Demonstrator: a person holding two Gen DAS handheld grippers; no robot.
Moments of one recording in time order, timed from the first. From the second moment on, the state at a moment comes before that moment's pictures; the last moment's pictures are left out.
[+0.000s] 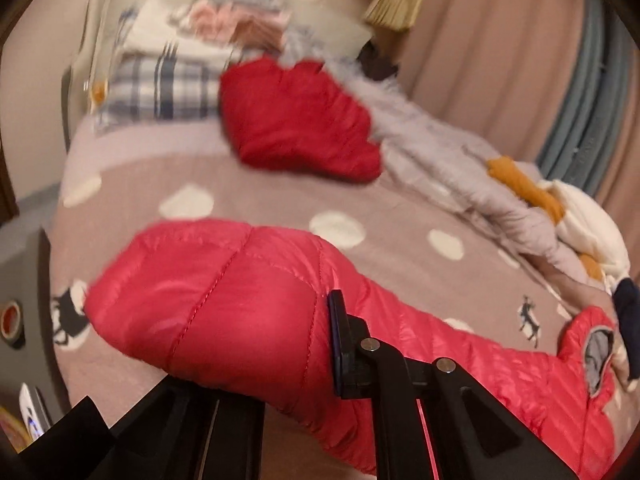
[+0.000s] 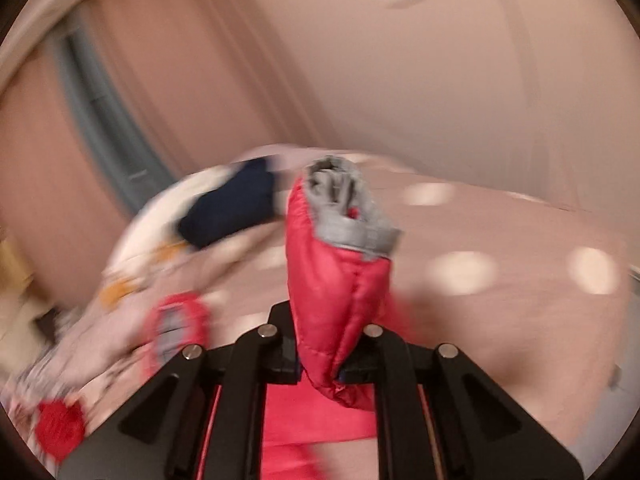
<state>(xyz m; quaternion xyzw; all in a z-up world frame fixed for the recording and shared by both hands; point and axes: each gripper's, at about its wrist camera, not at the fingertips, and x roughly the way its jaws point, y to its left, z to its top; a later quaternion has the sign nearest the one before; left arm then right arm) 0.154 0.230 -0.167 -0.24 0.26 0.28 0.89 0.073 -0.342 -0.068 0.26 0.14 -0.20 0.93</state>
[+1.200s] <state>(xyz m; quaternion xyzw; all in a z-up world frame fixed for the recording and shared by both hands) 0.161 0.223 -0.165 -0.28 0.28 0.24 0.88 0.189 -0.248 -0.111 -0.06 0.30 -0.20 0.93</state>
